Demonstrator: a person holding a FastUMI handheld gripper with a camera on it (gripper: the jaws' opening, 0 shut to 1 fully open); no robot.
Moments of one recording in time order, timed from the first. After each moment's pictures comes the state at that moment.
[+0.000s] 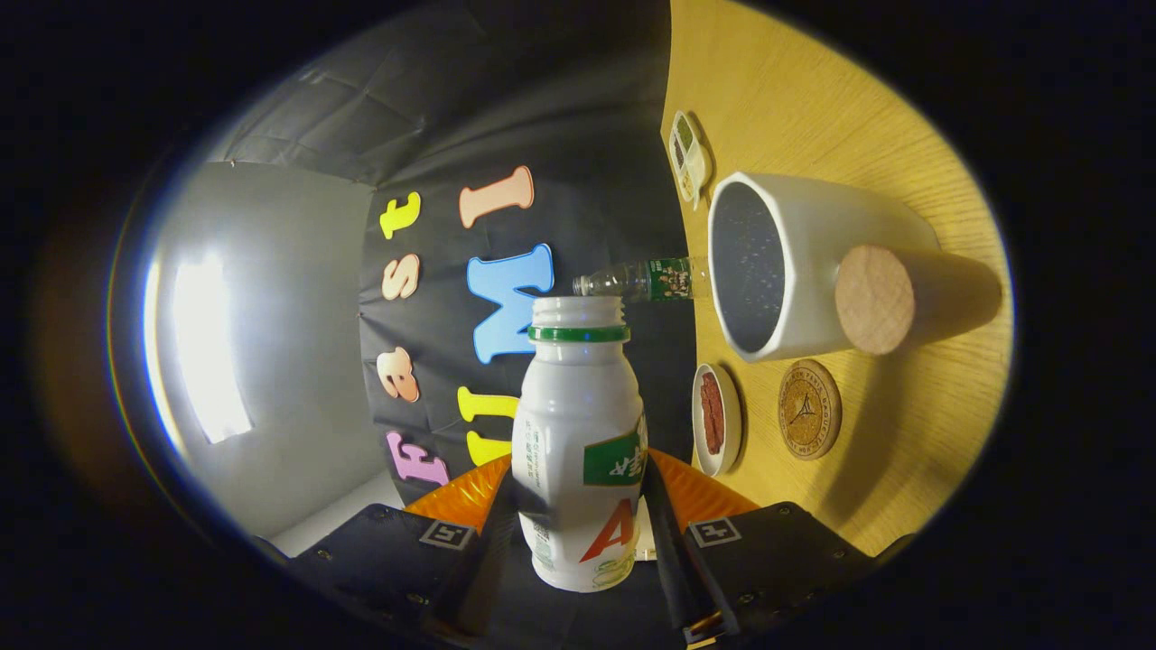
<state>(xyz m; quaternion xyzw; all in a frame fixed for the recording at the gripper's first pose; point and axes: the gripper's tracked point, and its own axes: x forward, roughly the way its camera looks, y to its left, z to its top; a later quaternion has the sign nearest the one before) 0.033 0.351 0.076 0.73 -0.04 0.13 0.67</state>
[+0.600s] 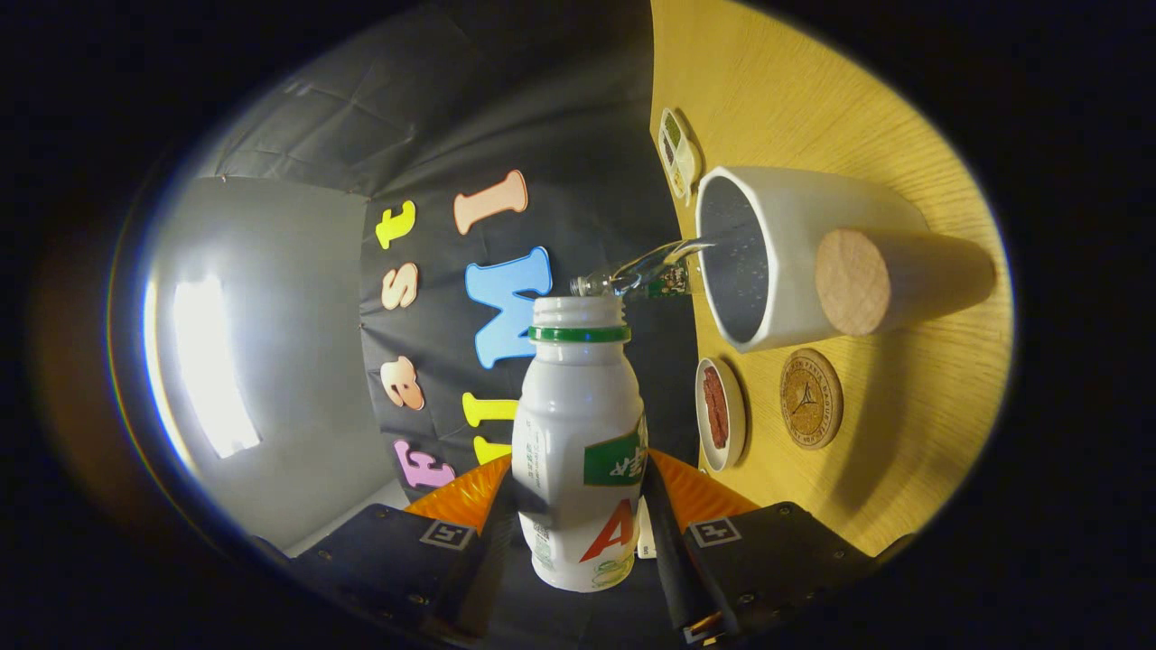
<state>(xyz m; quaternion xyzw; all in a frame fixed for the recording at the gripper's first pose) 0.034 0.354 0.076 0.74 -0.05 0.13 0.66</state>
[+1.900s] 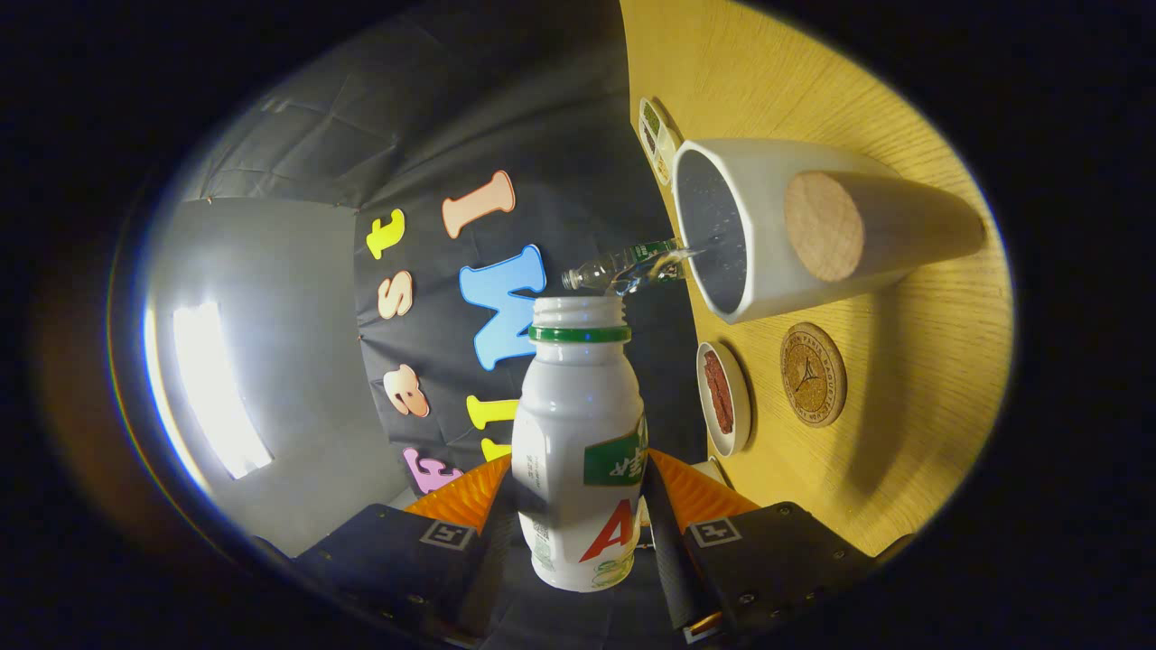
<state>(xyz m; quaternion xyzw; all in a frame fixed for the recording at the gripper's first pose) 0.034 0.359 0.078 0.76 -0.03 0.14 0.63</state>
